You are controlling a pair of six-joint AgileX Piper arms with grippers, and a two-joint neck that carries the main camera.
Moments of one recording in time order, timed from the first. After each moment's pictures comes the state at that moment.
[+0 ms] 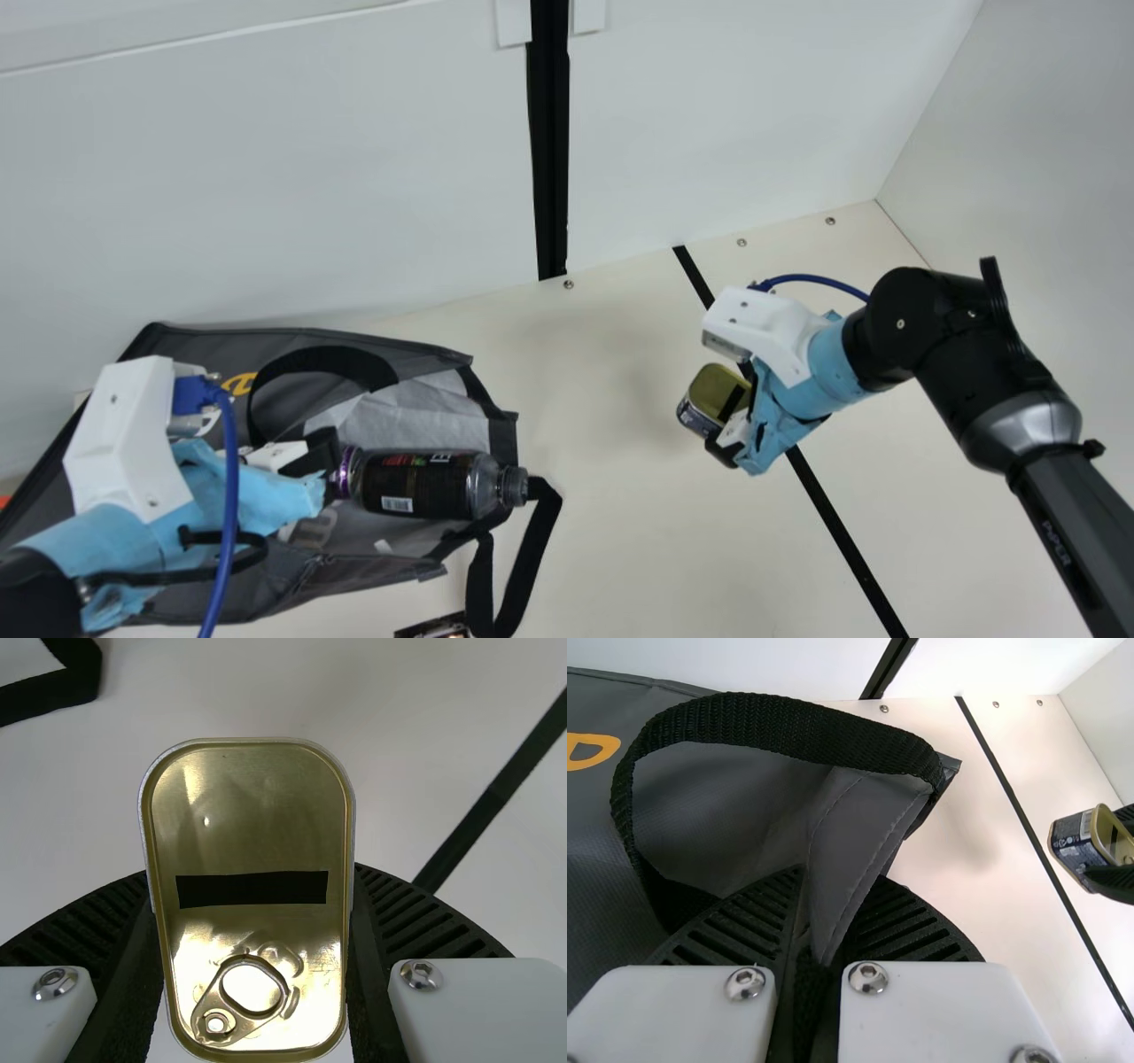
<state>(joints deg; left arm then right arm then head) -24.8 81.1 -70.5 -26.8 38.9 4.1 -11.8 85.3 -71.1 16.1 64.8 -54.4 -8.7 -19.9</state>
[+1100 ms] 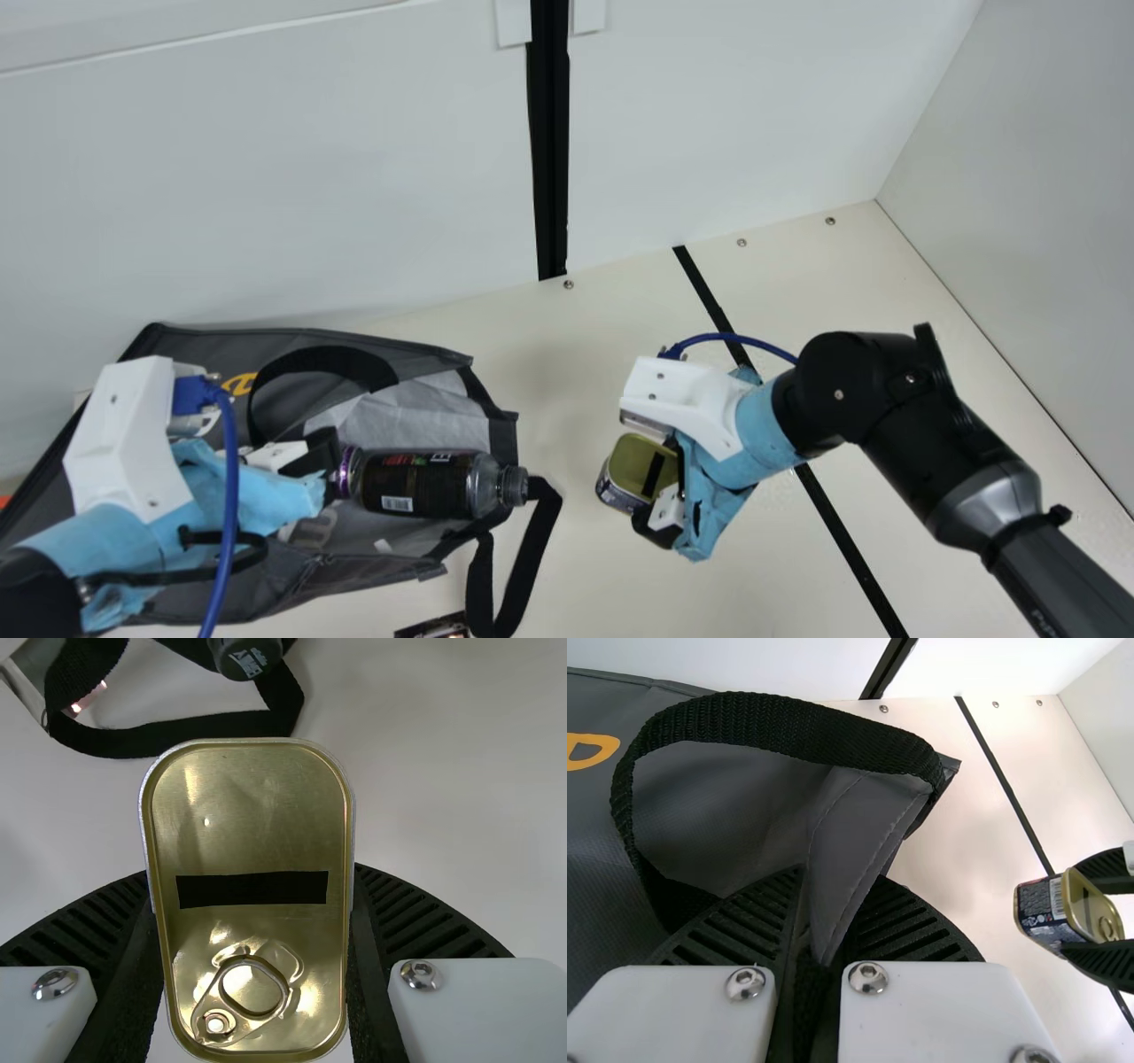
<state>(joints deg) -24.8 81.1 -70.5 -26.8 38.9 4.1 1.5 79.8 -64.5 21.6 64.7 -54.0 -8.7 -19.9</state>
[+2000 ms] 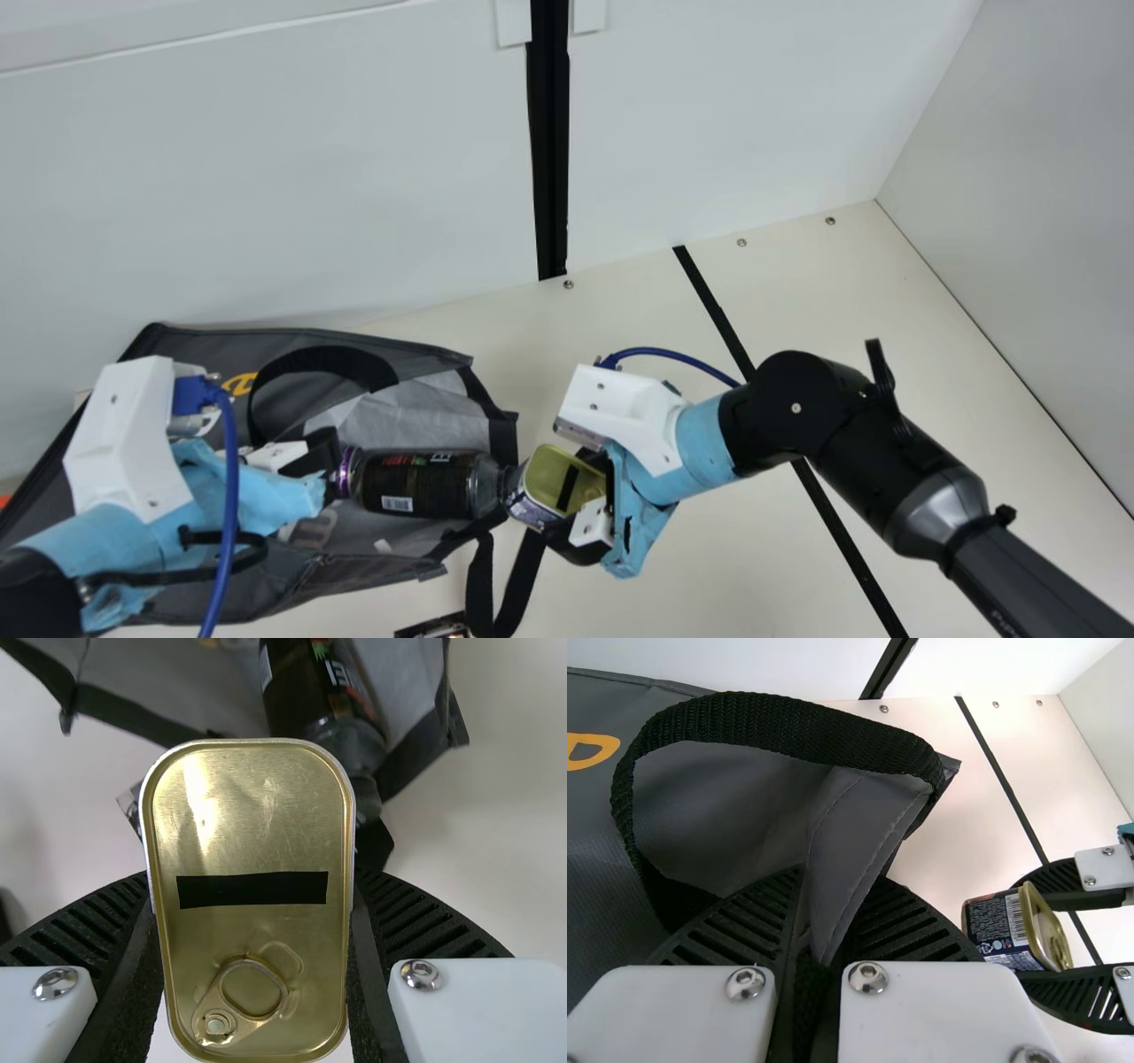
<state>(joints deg) -24.8 81.1 -70.5 -26.8 38.9 4.1 7.3 81.9 -61.3 39.5 57.2 -61.1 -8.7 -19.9</state>
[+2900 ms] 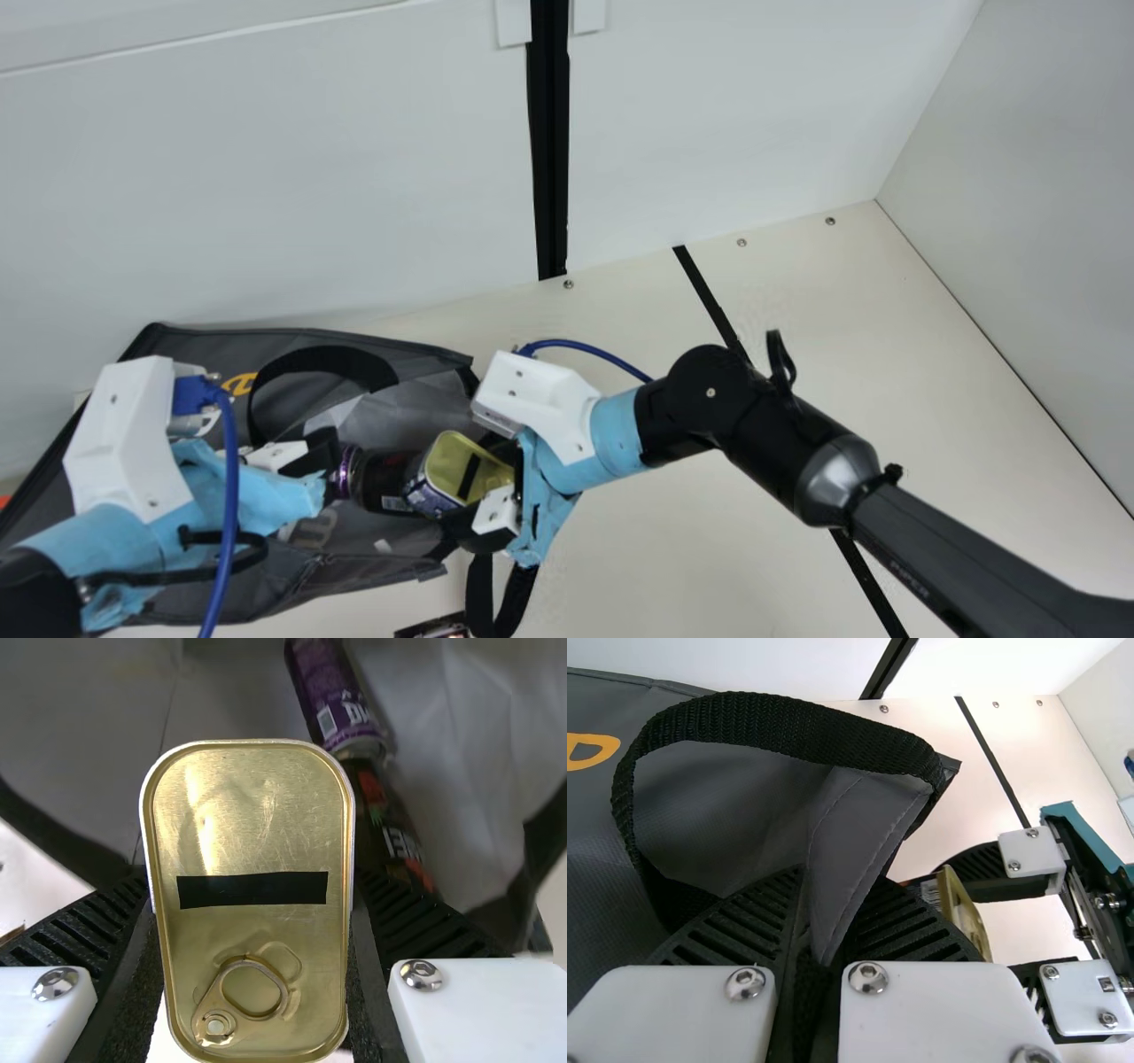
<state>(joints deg) -24.8 81.1 -70.5 -26.8 38.9 4.1 15.5 90.5 -65.8 55.3 49.3 -69.1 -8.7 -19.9</state>
